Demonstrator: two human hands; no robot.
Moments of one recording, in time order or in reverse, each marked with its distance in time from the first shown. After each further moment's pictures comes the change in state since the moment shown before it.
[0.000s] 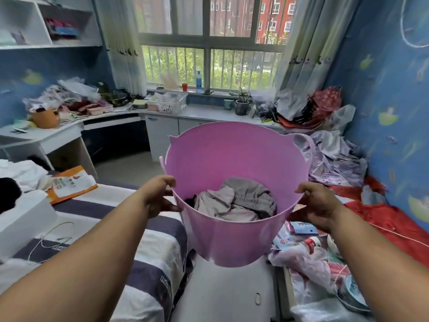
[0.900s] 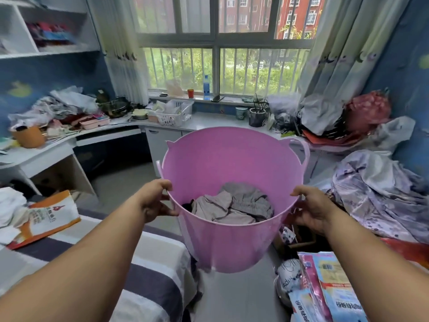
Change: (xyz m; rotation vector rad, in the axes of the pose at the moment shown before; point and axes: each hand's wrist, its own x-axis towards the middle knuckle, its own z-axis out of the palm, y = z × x) left_hand 0.301 0.134 0.028 -0.007 0.109 -0.034; right_hand 0.338 -0.131 0.036 -0.012 -0.070 0.074
